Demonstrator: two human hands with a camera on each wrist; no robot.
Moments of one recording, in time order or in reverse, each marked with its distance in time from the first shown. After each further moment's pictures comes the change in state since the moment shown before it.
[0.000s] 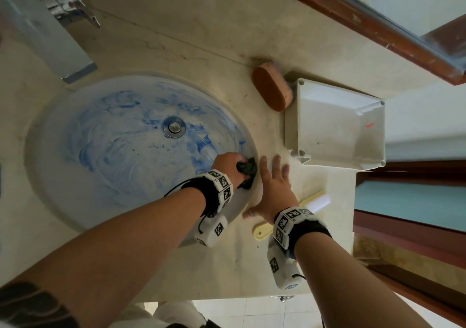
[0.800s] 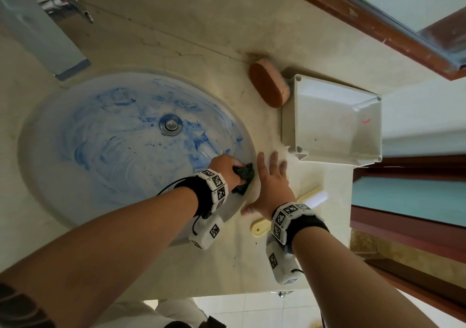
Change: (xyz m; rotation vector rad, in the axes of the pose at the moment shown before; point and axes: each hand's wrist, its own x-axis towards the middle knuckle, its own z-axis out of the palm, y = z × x) left_hand 0.002 -0.012 0.006 -0.037 -0.111 -0.072; right_hand 0.001 -0.002 -0.001 -0.014 0.013 0.003
